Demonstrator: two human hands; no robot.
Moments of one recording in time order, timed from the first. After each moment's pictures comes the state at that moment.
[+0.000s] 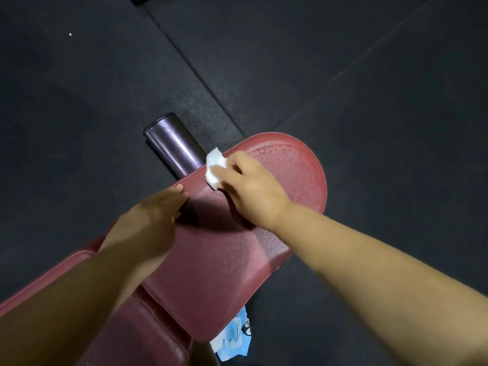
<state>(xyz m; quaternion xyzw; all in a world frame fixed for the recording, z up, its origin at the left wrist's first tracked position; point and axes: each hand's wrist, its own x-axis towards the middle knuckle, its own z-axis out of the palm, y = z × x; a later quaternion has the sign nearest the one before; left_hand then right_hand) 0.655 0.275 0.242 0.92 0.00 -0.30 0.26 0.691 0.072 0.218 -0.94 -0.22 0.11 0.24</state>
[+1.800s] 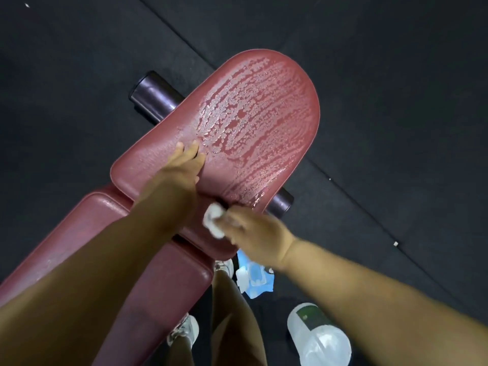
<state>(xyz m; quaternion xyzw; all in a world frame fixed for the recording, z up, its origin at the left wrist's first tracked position) 0.605 0.254 0.259 0.90 -0.14 -0.34 0.25 0.494 0.096 0.231 -0.92 -0.14 0.25 0.27</state>
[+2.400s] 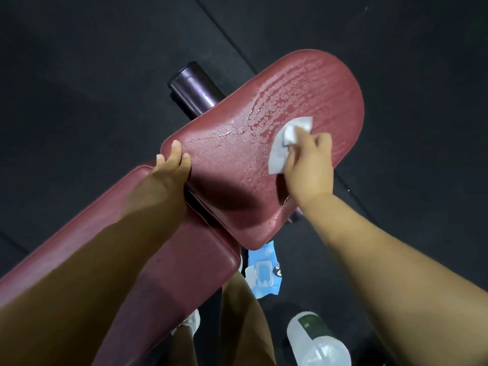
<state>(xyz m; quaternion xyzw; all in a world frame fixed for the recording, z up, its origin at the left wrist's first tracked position) 0.582 0.329 0.255 0.92 -0.07 -0.36 0.13 0.574 0.094 0.228 -0.97 0.13 0.07 0.19</state>
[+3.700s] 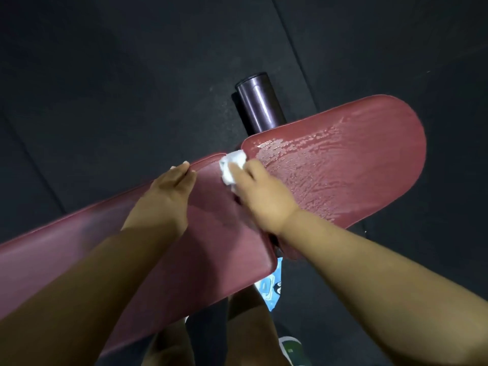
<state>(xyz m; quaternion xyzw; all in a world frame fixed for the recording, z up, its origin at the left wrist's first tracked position) 0.525 0.436 0.262 0.91 0.06 -0.35 0.21 0.573 0.244 0.235 -0.90 -0.30 0.28 0.16</state>
